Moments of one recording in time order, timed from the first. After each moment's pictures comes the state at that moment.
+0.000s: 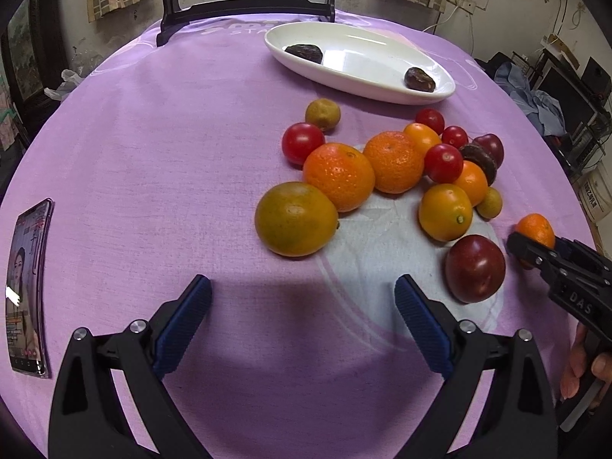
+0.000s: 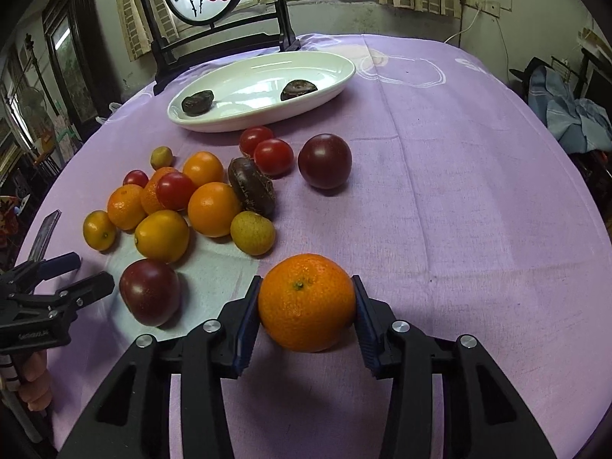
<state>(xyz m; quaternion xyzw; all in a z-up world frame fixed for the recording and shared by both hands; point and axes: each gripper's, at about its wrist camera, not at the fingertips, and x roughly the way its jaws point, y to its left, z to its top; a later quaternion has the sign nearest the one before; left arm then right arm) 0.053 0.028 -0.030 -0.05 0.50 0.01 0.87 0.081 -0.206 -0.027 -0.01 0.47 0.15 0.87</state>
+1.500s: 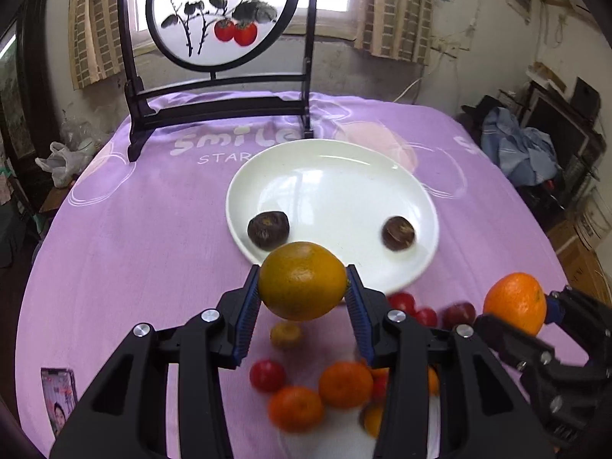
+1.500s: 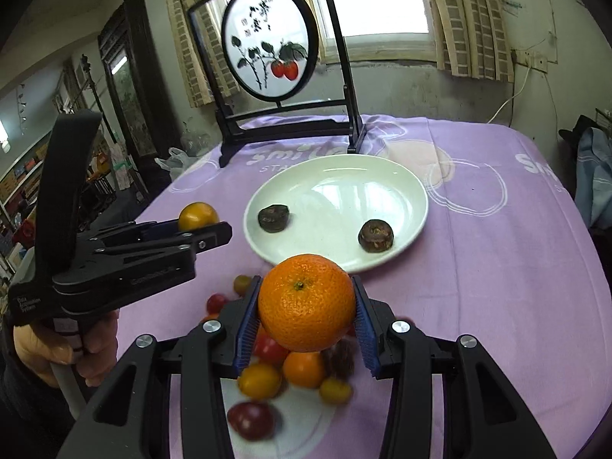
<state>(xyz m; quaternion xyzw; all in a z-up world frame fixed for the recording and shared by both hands) 0.190 0.010 0.065 -0.03 0.42 0.00 0.91 0.161 -0.157 0.063 0.00 0.38 0.24 0.89</state>
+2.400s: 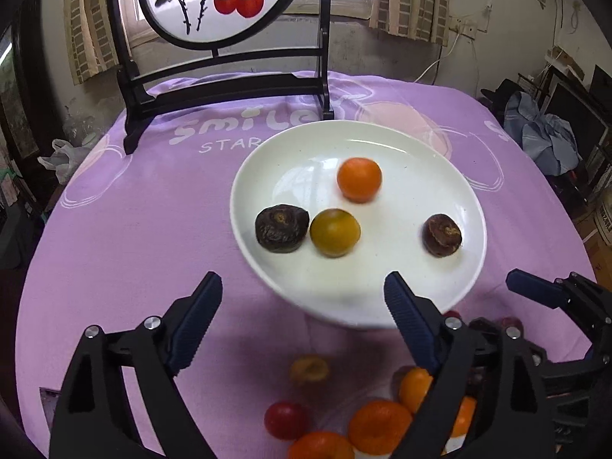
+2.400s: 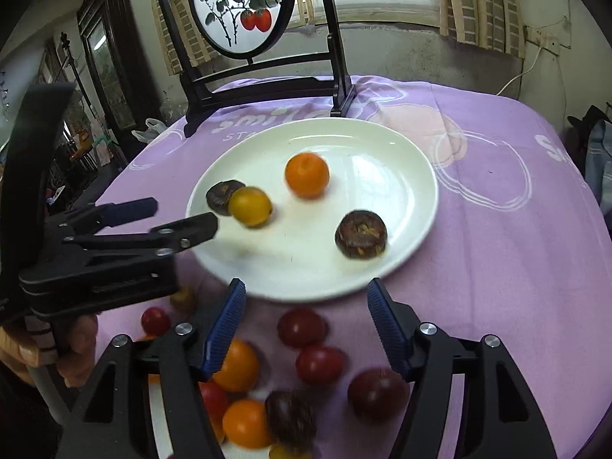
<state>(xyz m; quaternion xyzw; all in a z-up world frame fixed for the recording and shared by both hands) 0.219 0.019 0.035 0.00 0.43 0.02 0.90 0.200 -0.161 0.024 -0.01 0.43 0.23 0.87</state>
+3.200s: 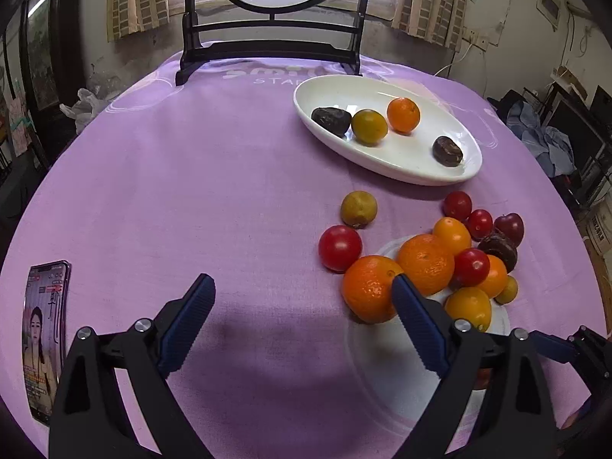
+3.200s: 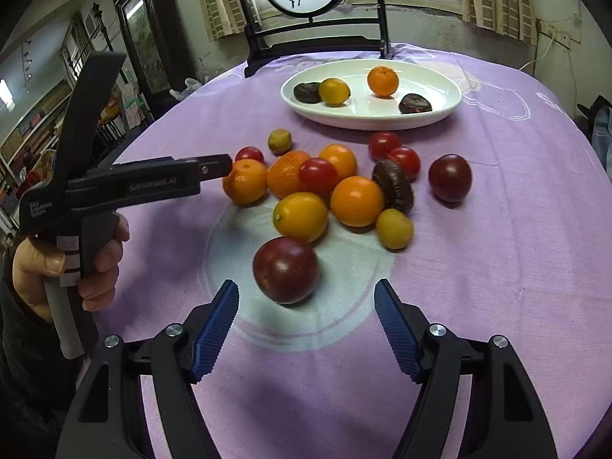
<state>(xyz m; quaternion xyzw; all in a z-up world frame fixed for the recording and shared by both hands) 0.092 0.058 -0.004 -0.07 0.44 0.04 0.90 0.053 -0.148 -0.005 -0.04 0.46 0.28 0.84</state>
